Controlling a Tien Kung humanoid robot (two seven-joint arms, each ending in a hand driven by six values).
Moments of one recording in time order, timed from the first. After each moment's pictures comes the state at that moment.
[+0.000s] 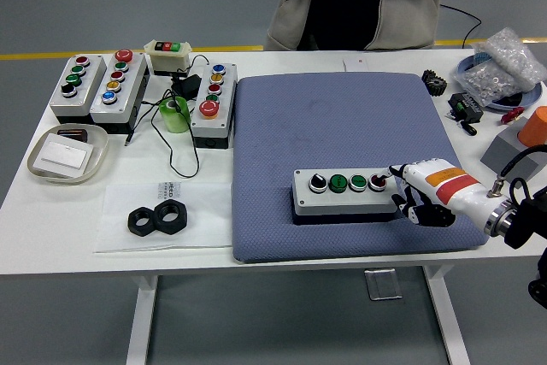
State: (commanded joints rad) left arm -0.14 0.16 -0.36 -0.21 0.00 0.26 -0.05; right arm 0.42 -0.64 0.76 1.52 -1.87 -0.09 0.04
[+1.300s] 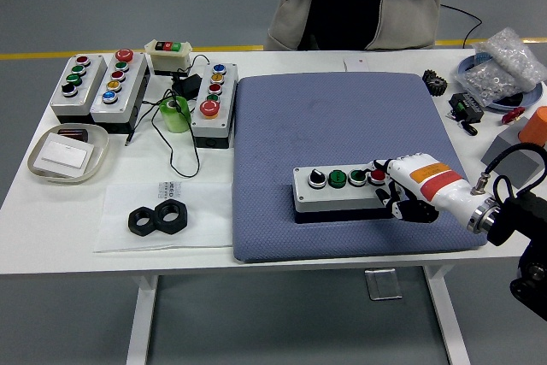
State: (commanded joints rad) left arm -0.14 0.16 -0.36 -0.21 0.00 0.26 -0.05; right arm 0.46 -0.59 0.70 1.50 -1.88 -0.10 0.02
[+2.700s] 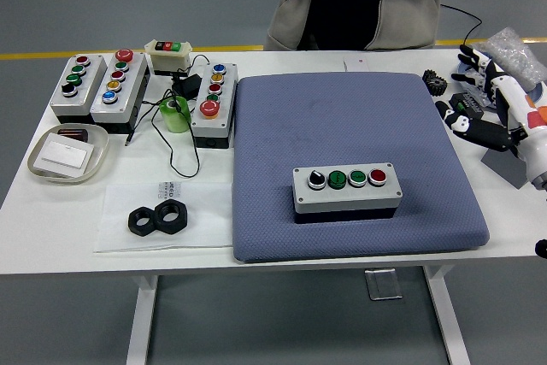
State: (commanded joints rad) left arm -0.14 0.16 -0.36 -0.21 0.01 0.26 -0.05; right arm 0.31 -0.56 1.10 1.48 -1.06 -0.30 0.17
